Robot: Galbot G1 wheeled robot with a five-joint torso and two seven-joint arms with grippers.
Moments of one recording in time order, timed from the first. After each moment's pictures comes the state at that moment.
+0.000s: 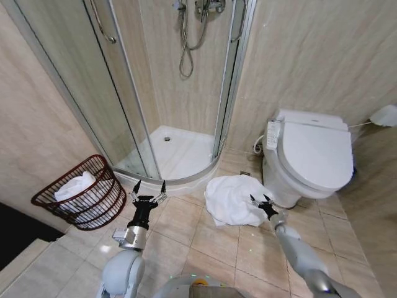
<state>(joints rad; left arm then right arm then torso) 1.67 -1.51 -0.55 -2.28 -0.12 -0.04 0.01 -0.71 1.16 0.40 0.55 0.49 0.28 -0.55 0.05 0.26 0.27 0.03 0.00</state>
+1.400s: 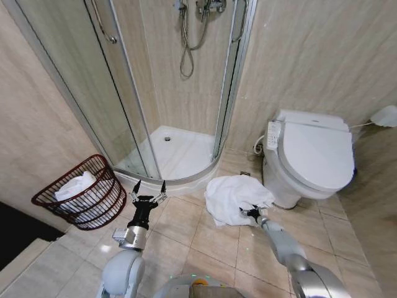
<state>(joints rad) 1.67 -1.51 -0.55 -2.28 -0.12 -0.04 0.01 -0.69 1.27 0.41 0.45 0.13 0.23 -0.34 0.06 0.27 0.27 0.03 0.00</state>
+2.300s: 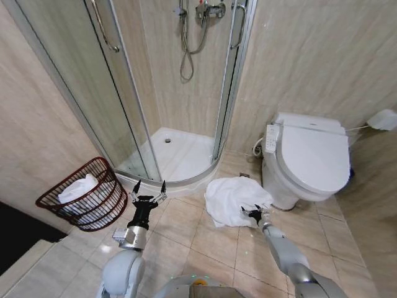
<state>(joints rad) 1.67 -1.51 -0.55 -2.28 -0.12 -0.04 0.01 -0.71 1.26 0.42 0.46 0.14 0.31 -0.30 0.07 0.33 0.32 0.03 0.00</state>
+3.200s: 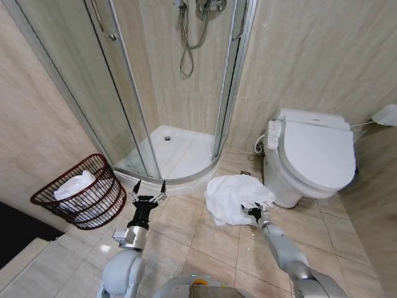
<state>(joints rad) 1.67 -1.51 -0.55 -2.28 -0.12 -0.04 0.01 -0.70 1.26 0.43 0.47 0.06 0.32 -0.28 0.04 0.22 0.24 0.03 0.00</state>
